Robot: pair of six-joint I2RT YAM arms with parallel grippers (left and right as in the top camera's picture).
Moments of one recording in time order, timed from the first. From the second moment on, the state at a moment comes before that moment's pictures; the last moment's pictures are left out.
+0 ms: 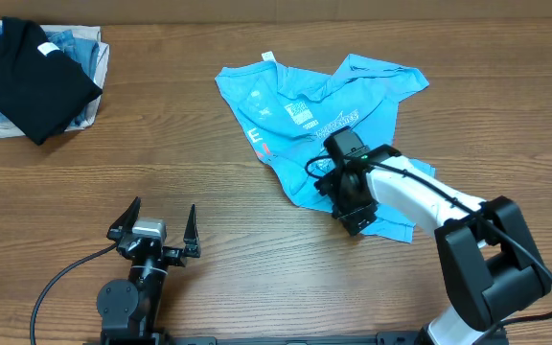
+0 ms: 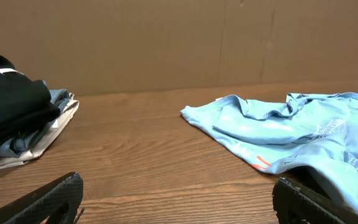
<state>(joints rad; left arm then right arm) 0.01 0.01 0.01 -0.06 0.15 0.01 0.44 1.81 1.05 -0.74 -0.12 1.40</state>
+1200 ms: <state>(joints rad) 0.01 0.01 0.01 -0.06 0.15 0.01 0.16 1.81 1.15 -1.08 0.36 1.03</state>
